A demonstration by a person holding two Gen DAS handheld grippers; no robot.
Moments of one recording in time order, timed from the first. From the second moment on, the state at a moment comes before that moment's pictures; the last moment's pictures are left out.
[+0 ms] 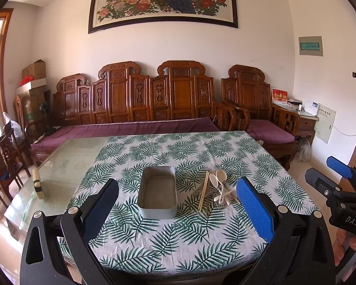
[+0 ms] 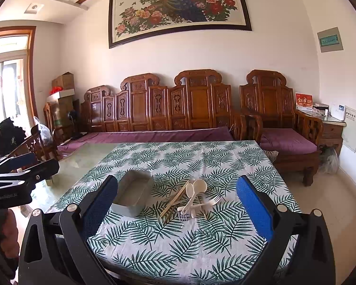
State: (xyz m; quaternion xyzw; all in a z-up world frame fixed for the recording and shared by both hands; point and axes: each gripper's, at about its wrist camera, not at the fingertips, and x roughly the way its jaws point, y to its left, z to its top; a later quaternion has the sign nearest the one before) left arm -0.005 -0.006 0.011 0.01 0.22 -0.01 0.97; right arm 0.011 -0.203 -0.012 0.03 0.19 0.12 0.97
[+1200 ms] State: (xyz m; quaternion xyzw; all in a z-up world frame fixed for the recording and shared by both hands) left arm -0.005 -0.008 0.012 0.01 0.23 -0.02 0.97; right arm 0.010 -0.201 -0.010 0.03 0.19 0.12 0.97
